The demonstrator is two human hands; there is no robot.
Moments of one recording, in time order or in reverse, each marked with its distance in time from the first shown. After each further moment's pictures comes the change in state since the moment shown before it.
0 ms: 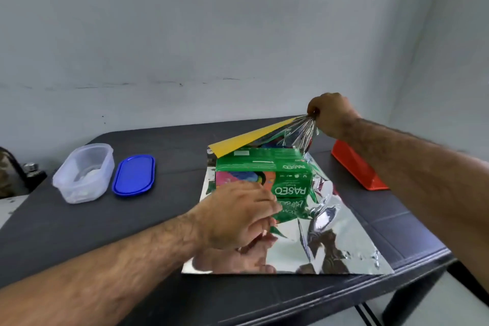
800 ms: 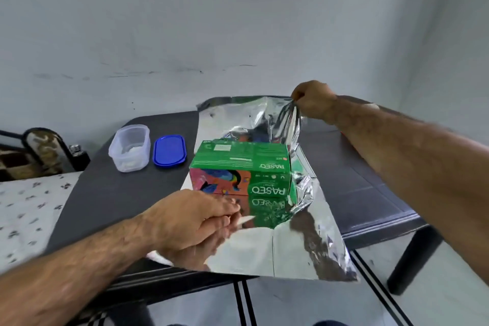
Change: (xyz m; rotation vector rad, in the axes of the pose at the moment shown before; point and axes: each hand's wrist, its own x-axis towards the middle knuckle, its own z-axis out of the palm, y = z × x) left_hand -0.143 0.024 -0.064 -0.108 -0.296 -0.347; right_hand -0.030 -0.095 -0.008 0.446 -0.143 0.171
